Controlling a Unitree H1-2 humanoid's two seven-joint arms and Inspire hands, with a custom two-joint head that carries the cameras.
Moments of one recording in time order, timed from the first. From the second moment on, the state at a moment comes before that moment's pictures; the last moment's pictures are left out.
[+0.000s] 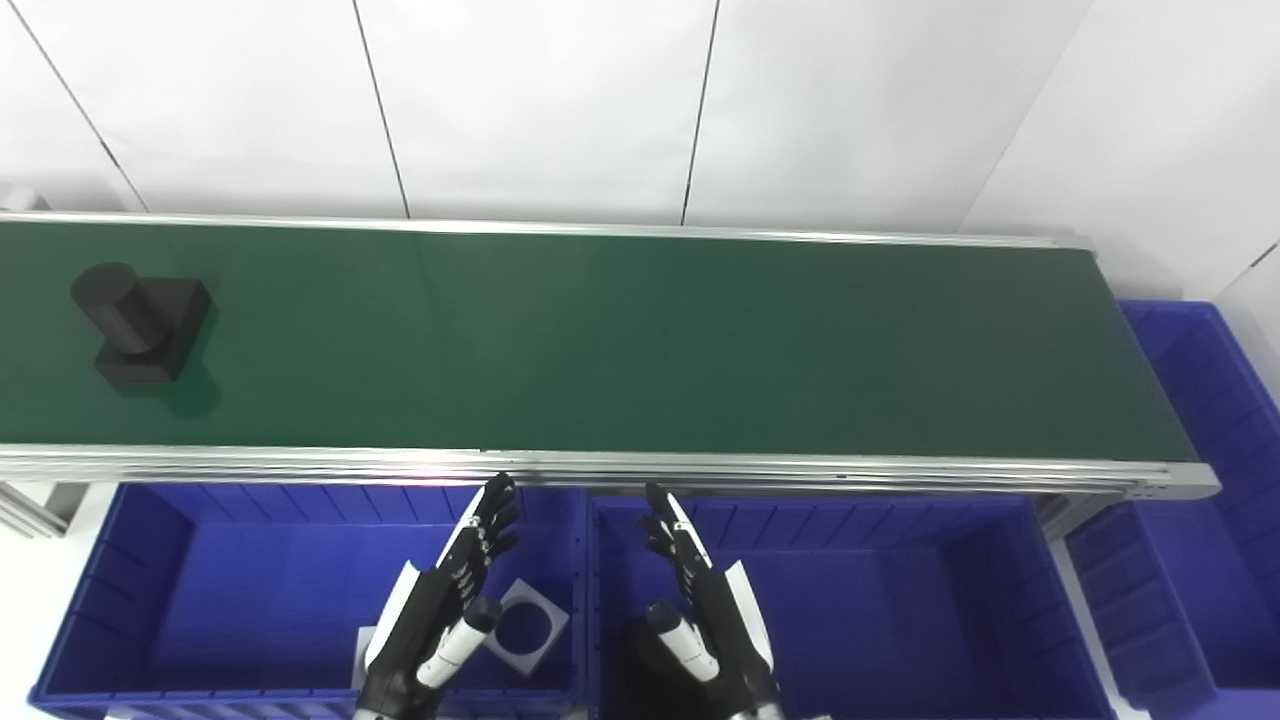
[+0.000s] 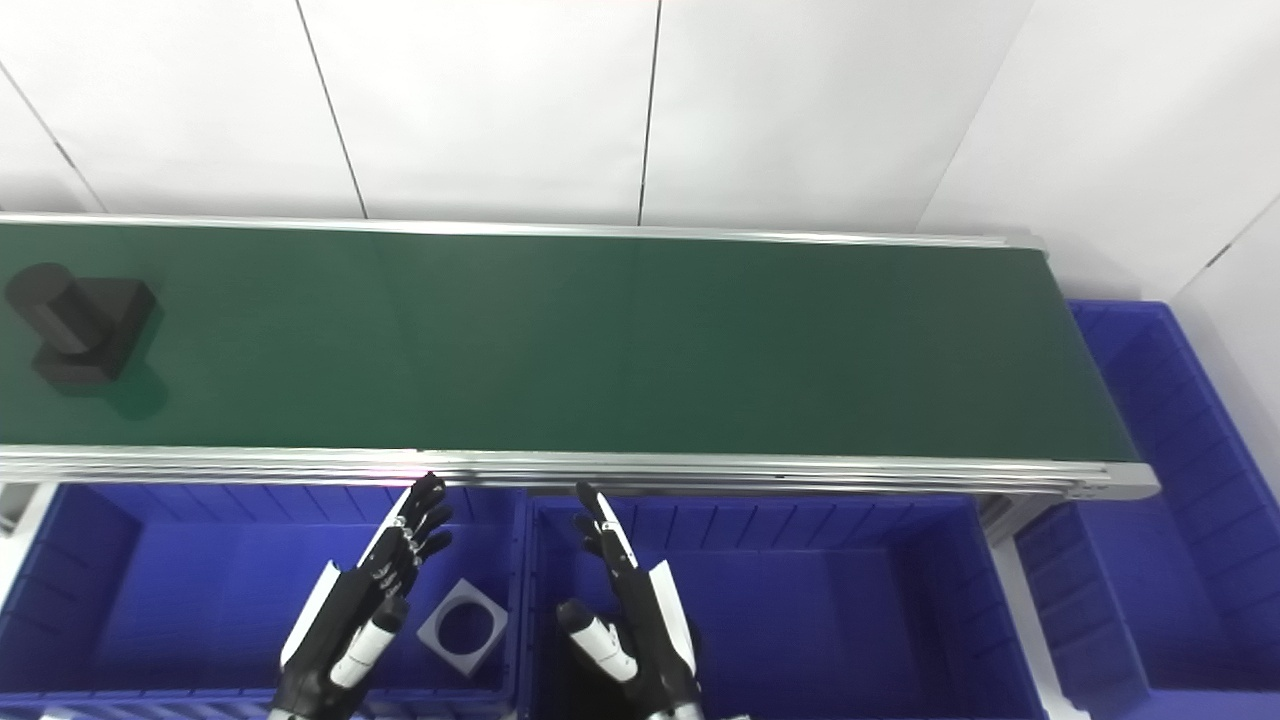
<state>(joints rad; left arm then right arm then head) 0.28 0.07 -0.24 0.15 0.00 -0.43 -0.21 0.26 -0.03 0.46 0.25 -0.19 -0.42 -0.30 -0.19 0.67</state>
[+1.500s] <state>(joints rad) 0.25 0.04 -0.26 0.29 0.04 -0.43 -0.18 0.22 -0.08 0.53 0.36 -0.14 -0.42 -0.37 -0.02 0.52</state>
